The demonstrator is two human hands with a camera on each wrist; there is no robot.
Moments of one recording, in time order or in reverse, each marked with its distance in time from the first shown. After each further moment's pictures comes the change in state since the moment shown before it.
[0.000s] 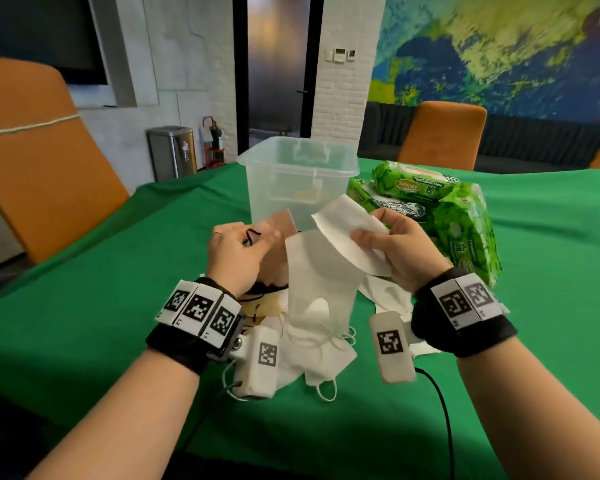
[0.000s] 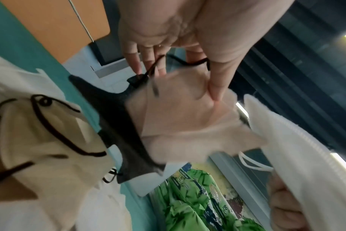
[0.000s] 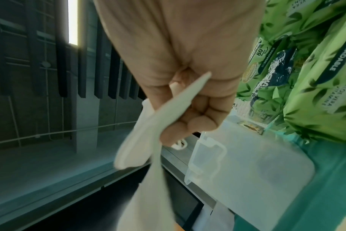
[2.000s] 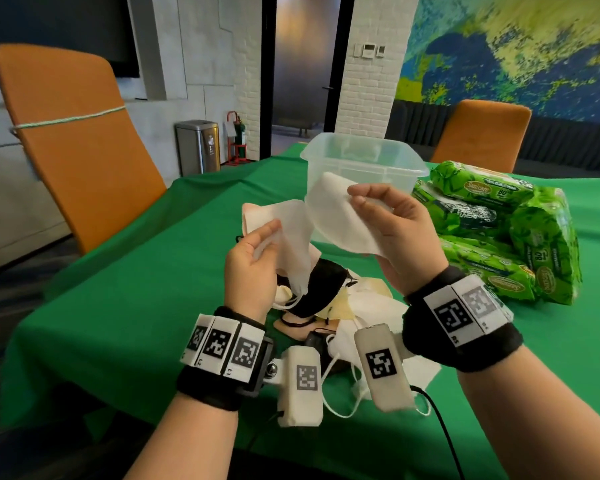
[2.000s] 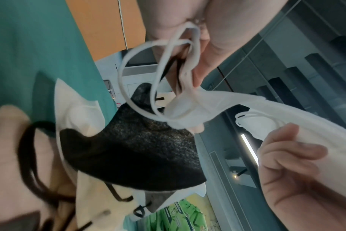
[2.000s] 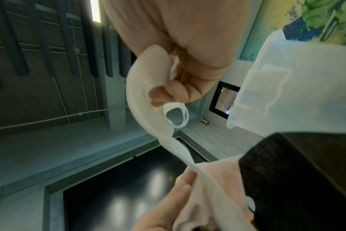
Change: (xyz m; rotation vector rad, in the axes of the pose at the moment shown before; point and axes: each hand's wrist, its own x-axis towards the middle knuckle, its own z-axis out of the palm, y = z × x) left_hand -0.011 -0.037 -0.062 -0.519 0.108 -0.071; right_hand -0.005 -0.011 0.136 0.185 -0.028 -0.213
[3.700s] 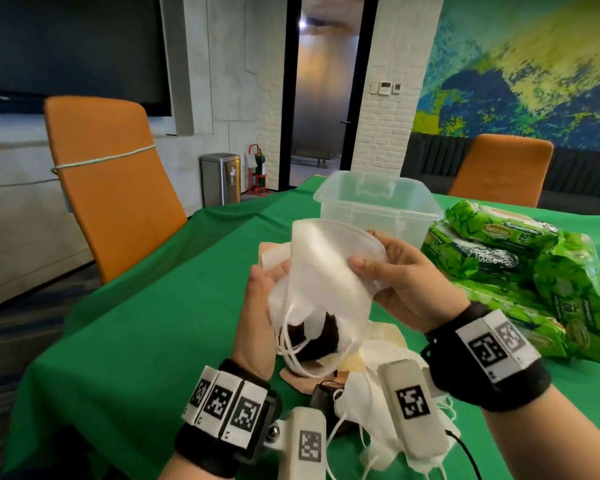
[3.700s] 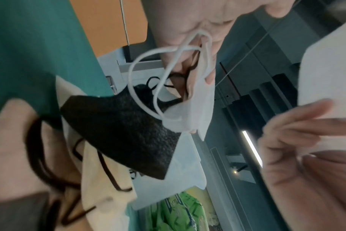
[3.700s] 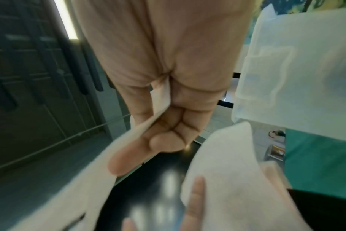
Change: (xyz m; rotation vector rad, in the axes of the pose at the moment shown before) left_hand -0.002 0.007 0.001 -0.526 -0.241 -0.215; right_hand 0.027 -0.001 -0.017 0.157 -0.432 0.283
